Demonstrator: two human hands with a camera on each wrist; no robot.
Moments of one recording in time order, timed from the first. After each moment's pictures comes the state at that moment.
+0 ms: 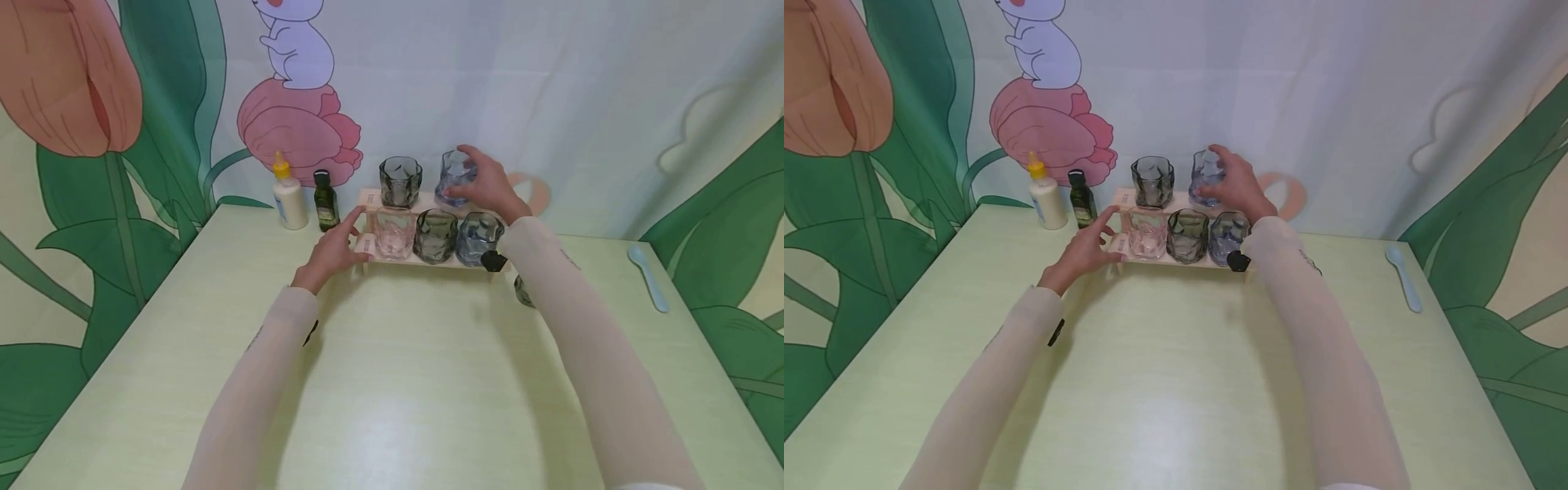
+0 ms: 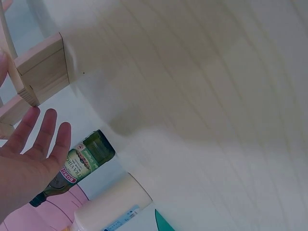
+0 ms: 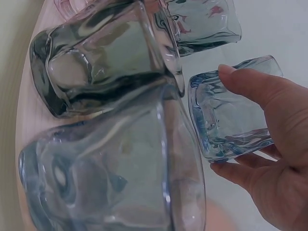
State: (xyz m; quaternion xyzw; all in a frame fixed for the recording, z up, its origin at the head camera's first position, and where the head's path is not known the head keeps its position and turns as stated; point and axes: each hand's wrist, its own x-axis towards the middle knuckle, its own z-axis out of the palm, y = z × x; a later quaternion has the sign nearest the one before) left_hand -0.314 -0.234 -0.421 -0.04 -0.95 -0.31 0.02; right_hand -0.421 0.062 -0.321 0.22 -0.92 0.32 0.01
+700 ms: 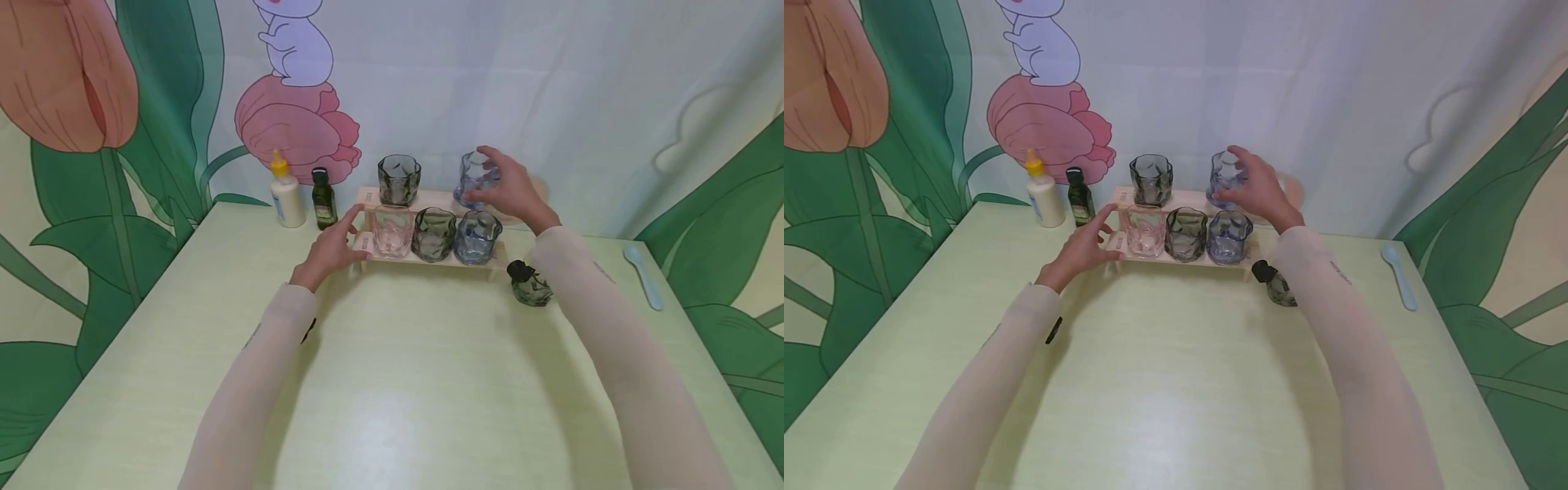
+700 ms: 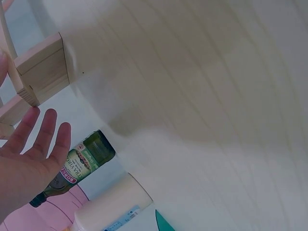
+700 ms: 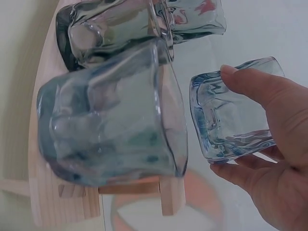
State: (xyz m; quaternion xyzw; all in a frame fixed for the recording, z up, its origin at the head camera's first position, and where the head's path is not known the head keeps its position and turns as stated) left_hand -0.315 -0.234 -0.419 -0.04 -0.95 -0.32 0.01; right_hand -0.403 0.101 -0.317 0.23 -0.92 0.33 0.03
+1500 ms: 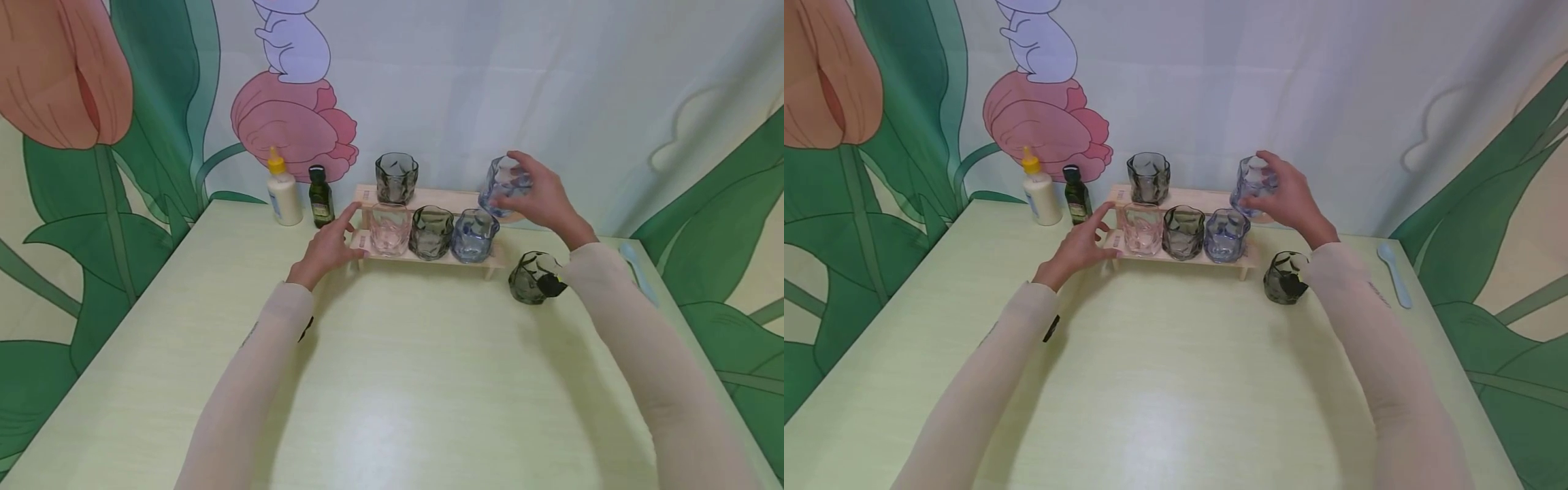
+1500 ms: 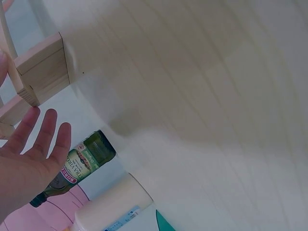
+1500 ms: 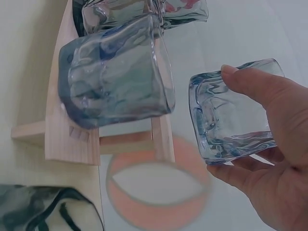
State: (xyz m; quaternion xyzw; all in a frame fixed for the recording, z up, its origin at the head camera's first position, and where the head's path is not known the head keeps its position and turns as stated) left_hand -0.314 -0.234 -0.420 -0.05 -0.95 -0.31 0.02; right_hand -0.376 0.148 -0.313 0.21 -0.92 0.32 0.06
